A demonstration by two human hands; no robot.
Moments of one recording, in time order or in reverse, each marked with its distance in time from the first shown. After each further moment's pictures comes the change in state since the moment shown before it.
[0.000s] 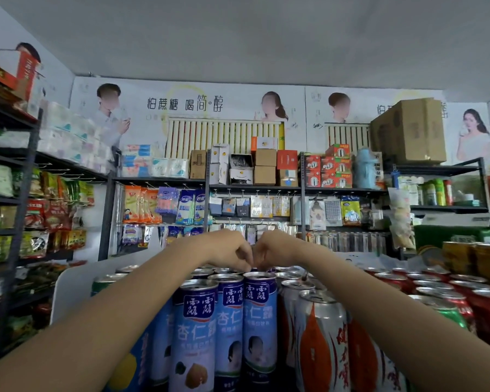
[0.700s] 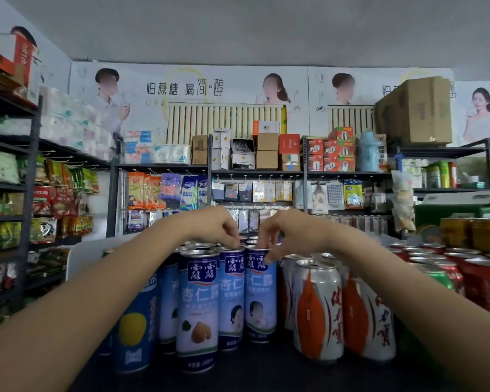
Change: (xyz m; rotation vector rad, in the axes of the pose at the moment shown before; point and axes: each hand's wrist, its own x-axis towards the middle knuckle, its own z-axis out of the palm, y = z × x) left_hand -0.026 -0.005 0.002 -0.159 0.077 -0.094; right_hand -0.074 -0.033 -0.019 0.093 -0.008 -0.068
